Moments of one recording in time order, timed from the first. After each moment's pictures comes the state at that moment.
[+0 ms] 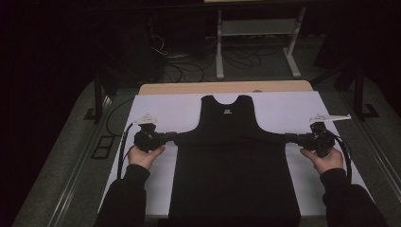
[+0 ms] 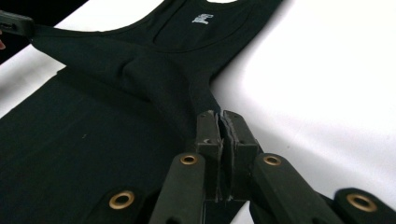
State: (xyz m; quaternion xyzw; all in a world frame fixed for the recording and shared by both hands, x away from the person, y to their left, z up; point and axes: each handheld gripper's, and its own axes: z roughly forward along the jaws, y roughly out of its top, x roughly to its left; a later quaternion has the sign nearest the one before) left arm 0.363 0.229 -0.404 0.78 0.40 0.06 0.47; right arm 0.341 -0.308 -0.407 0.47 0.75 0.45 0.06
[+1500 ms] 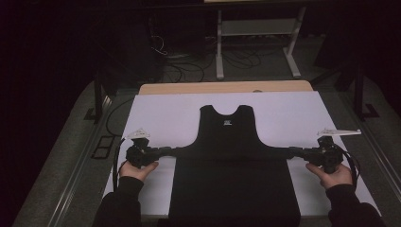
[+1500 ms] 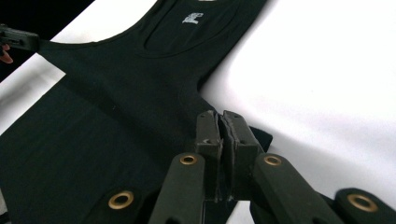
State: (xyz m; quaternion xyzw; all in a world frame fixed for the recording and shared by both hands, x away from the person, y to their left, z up) left arm 0.320 0.244 -0.412 0.78 0.42 0.04 0.46; right arm 0.298 -0.313 -0.413 0.49 0.74 0.45 0.04
